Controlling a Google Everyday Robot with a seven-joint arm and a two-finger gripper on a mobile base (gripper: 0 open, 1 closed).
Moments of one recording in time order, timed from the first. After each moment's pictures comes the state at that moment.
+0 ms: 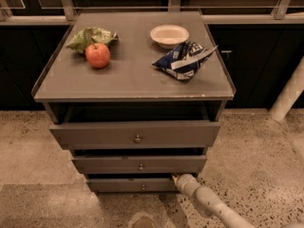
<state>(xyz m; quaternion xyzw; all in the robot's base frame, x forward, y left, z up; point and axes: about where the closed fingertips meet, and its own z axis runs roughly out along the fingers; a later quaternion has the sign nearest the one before) 0.639 -0.154 0.197 -0.23 0.83 0.09 0.50</state>
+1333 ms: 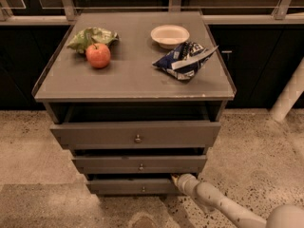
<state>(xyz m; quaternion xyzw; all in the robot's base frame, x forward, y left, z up) 0.637 -0.154 0.186 -0.23 0.86 0.12 0.45</state>
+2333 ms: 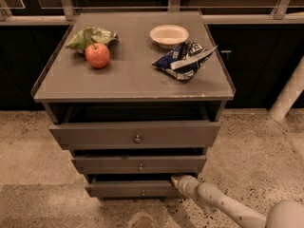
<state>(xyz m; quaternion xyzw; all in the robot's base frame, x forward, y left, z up) 0.625 -0.150 0.188 -0.22 0.87 0.14 0.43</state>
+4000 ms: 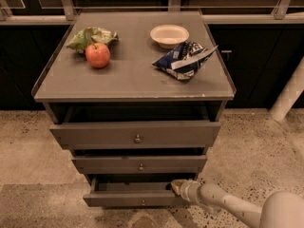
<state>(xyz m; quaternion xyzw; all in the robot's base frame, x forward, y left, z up) 0.595 -0.151 0.174 -0.23 0.88 0.18 0.37</state>
